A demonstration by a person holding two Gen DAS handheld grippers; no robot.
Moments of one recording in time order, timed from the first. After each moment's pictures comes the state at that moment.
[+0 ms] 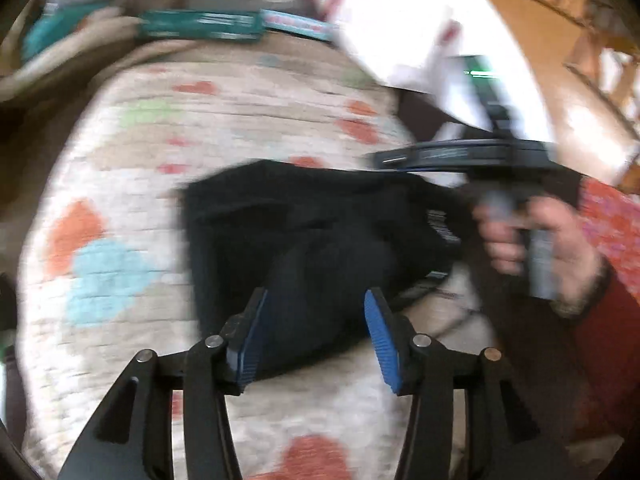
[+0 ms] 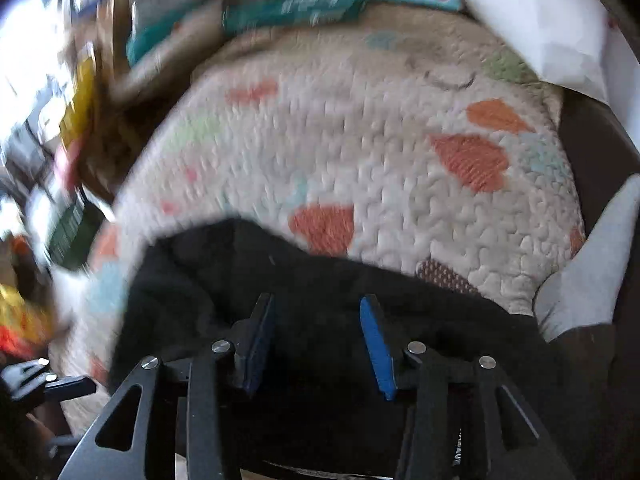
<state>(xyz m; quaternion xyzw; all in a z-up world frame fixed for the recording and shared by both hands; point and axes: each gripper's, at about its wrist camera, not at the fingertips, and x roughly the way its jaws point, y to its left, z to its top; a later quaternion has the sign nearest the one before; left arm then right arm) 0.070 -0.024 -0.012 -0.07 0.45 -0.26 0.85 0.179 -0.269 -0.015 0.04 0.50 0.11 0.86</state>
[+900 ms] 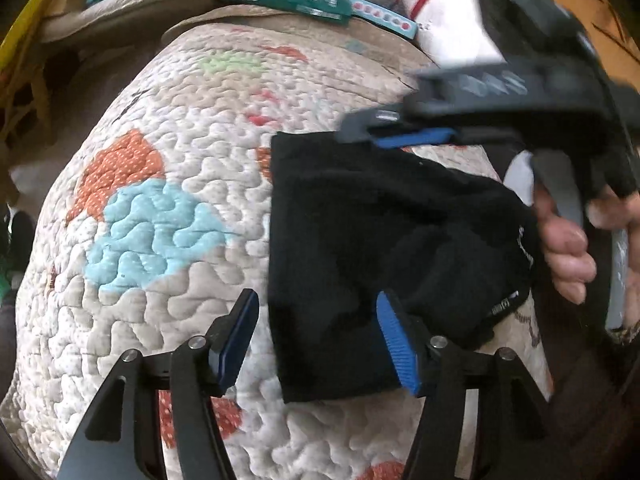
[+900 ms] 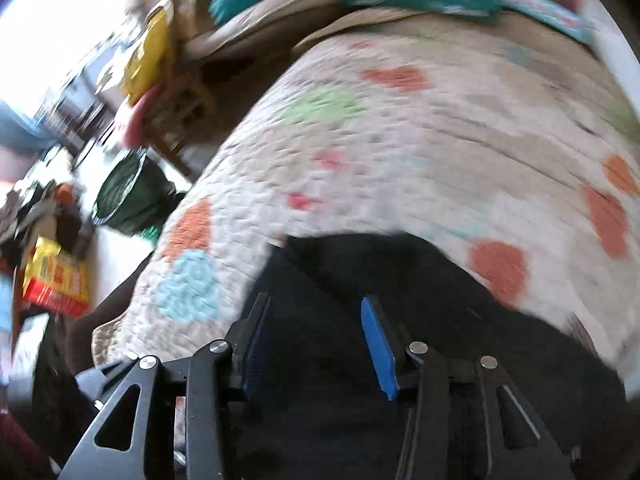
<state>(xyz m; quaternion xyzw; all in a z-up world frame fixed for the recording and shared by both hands) 0.098 0.000 -0.084 -0.13 0.48 -0.19 0.85 0.218 -0.115 -0.038 -0.02 0.54 0.25 0.80</state>
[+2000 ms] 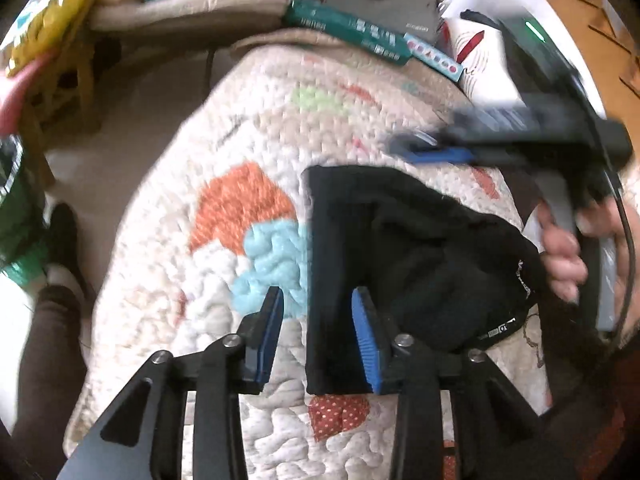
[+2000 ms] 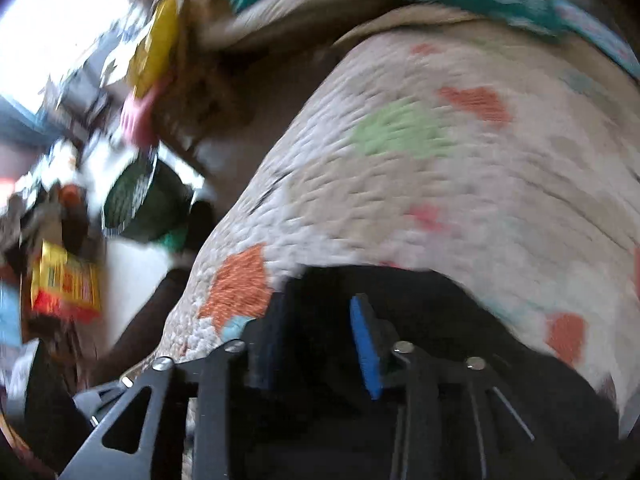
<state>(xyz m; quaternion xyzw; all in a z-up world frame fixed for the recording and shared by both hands) 0.091 0.095 -0.049 -0.15 0.46 -0.14 0.86 0.245 -0.060 -0.018 -0.01 0.54 0.24 0.81</state>
